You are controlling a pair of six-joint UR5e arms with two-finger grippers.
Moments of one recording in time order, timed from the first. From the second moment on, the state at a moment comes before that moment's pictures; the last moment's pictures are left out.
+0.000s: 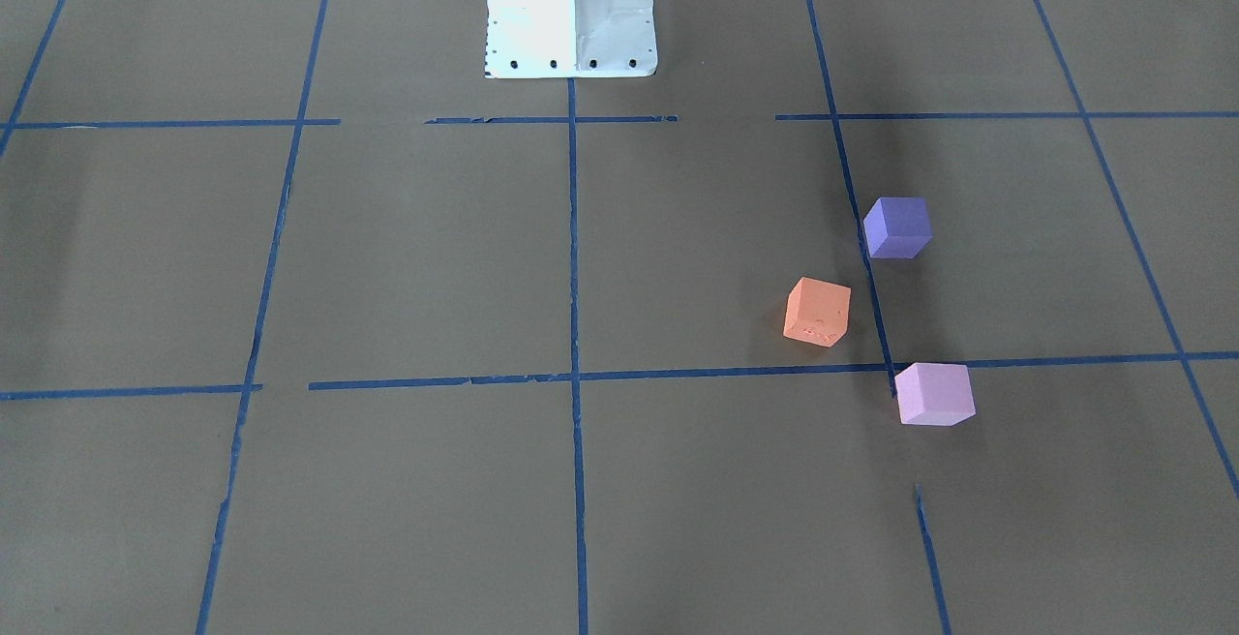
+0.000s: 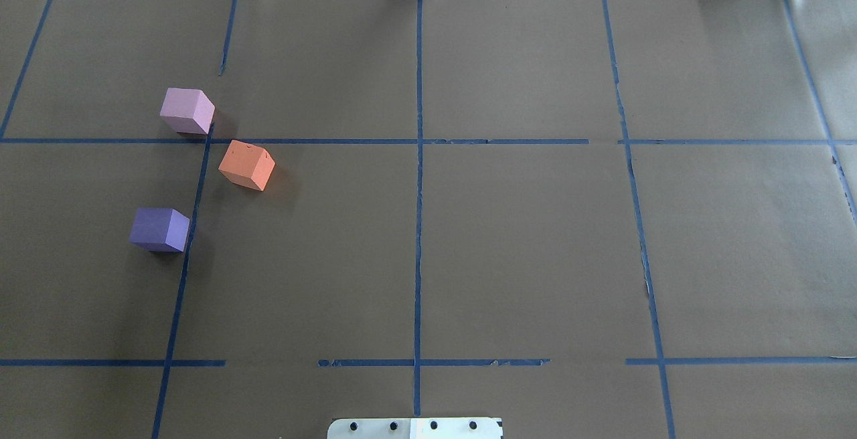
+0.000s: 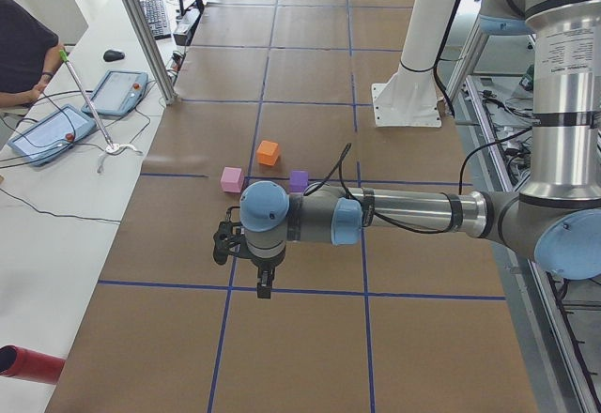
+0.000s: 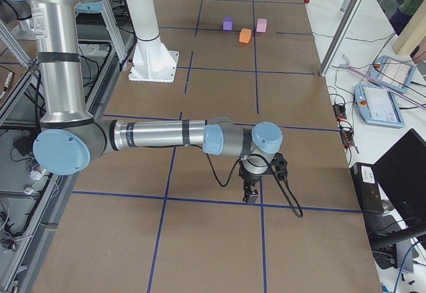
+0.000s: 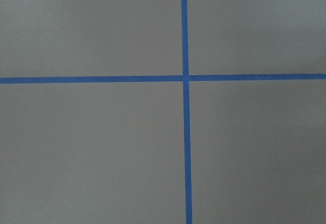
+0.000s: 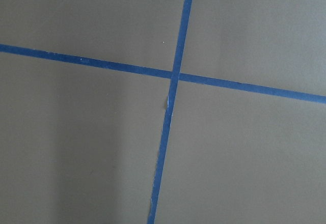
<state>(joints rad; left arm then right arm) -1.63 -1.49 -1.70 -1.58 -2.40 0.02 1.52 -1.51 1.59 -1.72 2.29 -0.16</state>
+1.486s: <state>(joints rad) -1.53 -1.56 -1.71 -1.58 -2.40 -0.06 1.52 -1.51 1.59 -1.72 2.29 -0.16</state>
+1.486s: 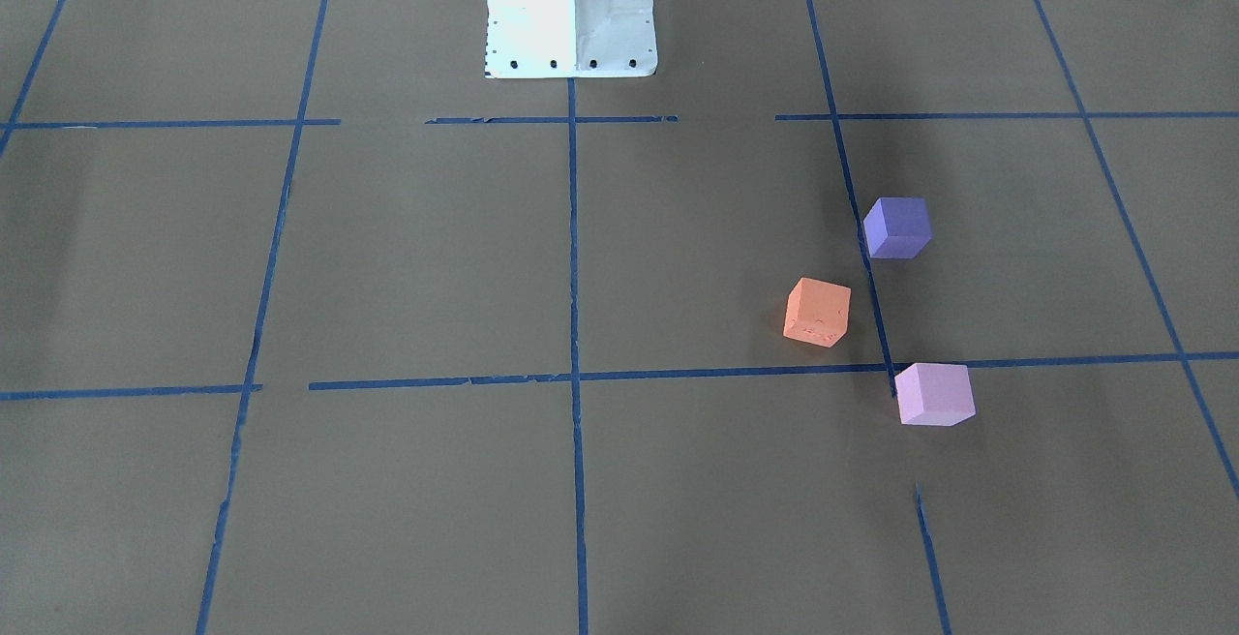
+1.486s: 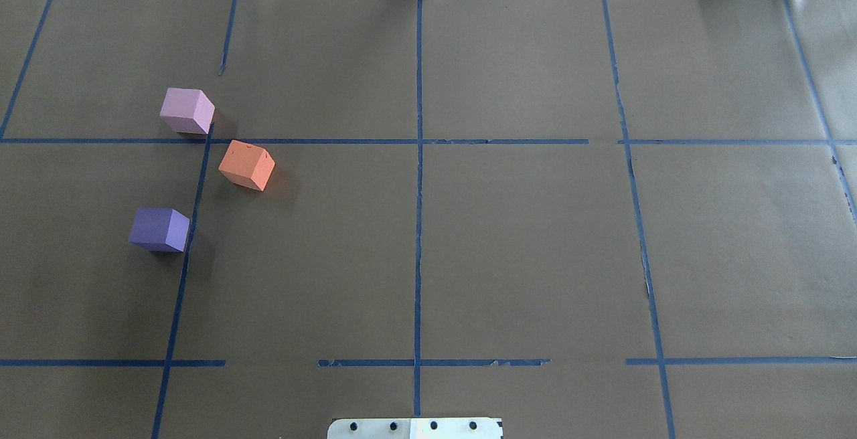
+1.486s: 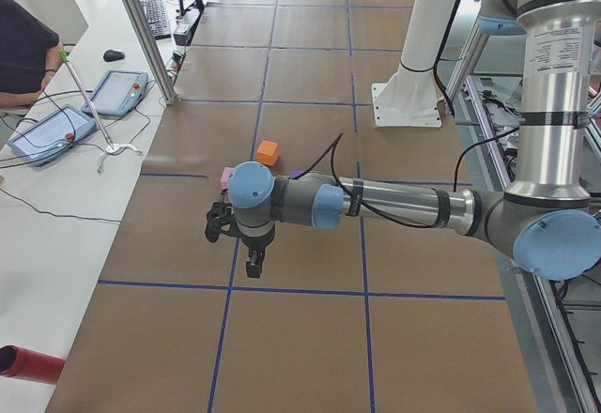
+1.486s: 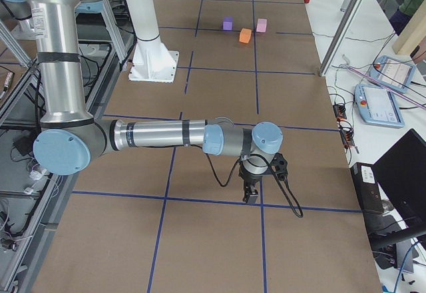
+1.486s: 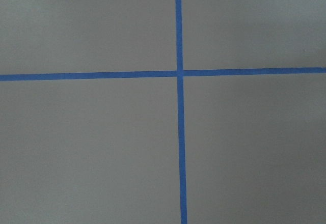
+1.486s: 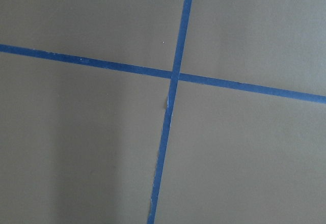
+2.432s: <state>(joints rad) -1.11 -1.89 -1.68 -1.65 -2.35 -0.43 1.52 -1.51 1.59 -1.72 2.29 -0.16</state>
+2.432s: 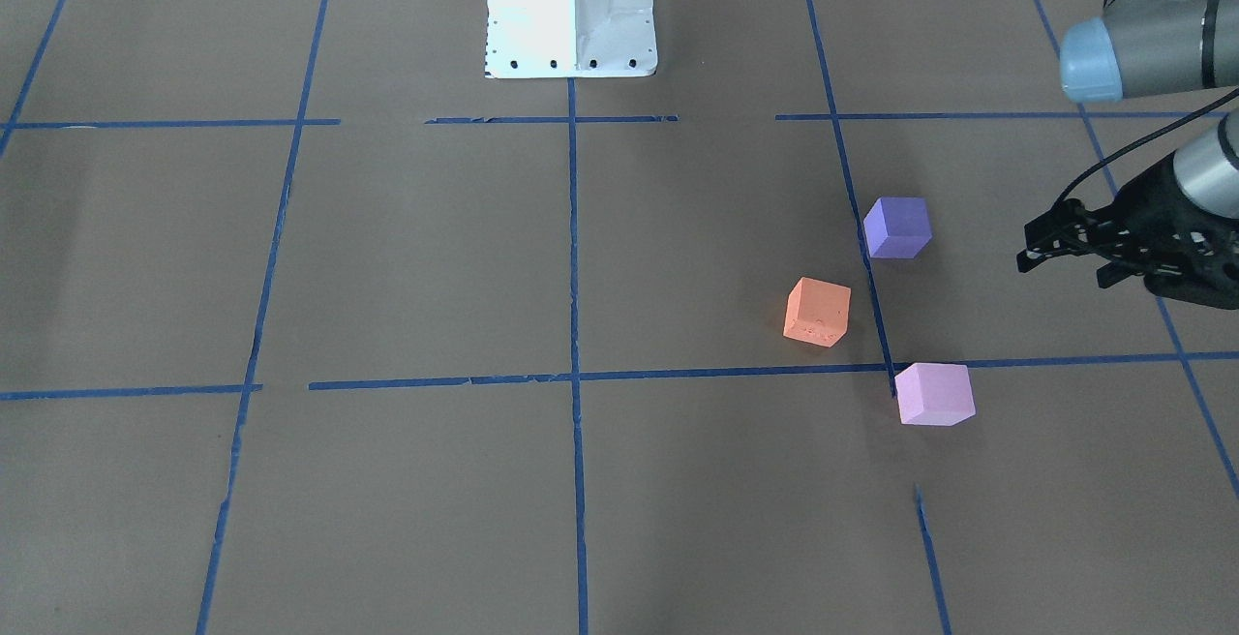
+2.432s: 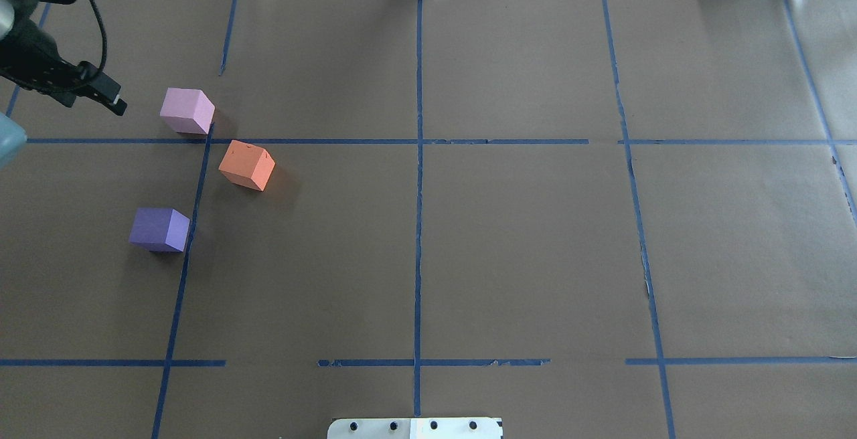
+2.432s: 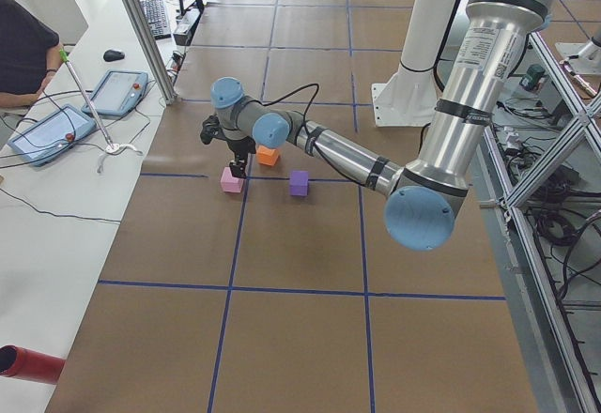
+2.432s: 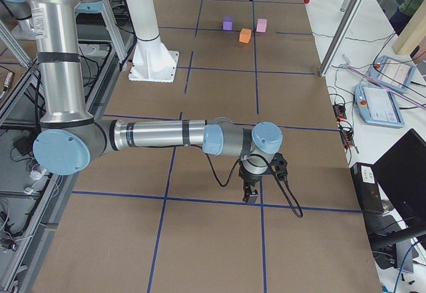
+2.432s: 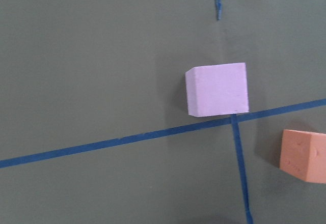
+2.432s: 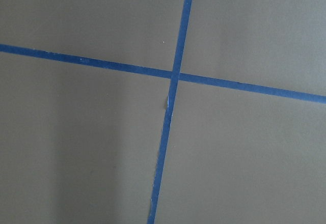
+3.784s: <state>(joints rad) -0.85 -2.06 -1.50 -1.80 -2.26 -0.60 1.52 -1.51 1.59 -1.72 2.29 -0.16</state>
